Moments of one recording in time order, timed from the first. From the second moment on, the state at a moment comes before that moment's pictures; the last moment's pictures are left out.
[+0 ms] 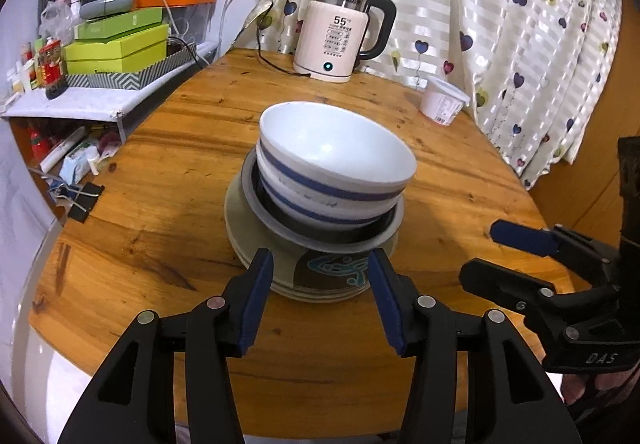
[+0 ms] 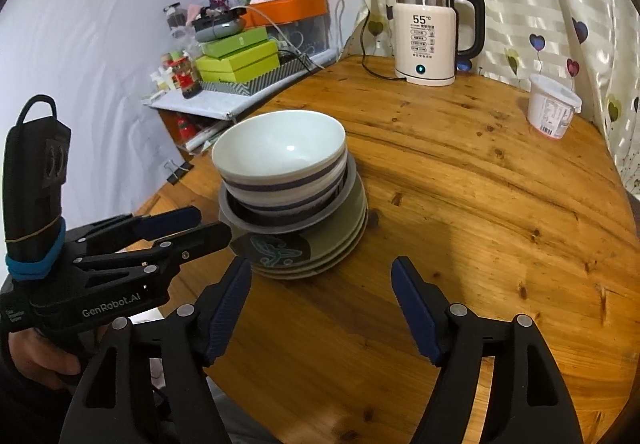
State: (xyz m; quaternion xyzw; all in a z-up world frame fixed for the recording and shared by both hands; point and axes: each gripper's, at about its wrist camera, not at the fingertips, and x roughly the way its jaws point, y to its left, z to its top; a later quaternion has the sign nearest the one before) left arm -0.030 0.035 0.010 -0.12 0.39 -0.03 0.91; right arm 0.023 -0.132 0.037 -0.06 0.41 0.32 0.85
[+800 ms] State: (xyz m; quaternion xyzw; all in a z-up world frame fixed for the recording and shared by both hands) left arm -0.033 0.033 0.000 -0.09 0.40 0.03 0.91; right arm 0.017 -0.116 0.028 -0.07 0.41 0.34 0.84
